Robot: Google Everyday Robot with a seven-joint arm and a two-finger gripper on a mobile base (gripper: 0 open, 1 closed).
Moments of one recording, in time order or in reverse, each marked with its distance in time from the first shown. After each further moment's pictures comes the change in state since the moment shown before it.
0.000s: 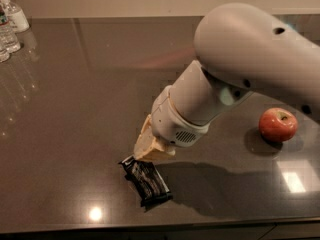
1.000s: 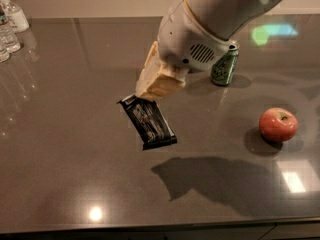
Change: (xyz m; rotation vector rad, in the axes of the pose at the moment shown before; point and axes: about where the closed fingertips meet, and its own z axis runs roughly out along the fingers) arm -0.049 -0.049 -0.105 0.077 -0.015 -0.043
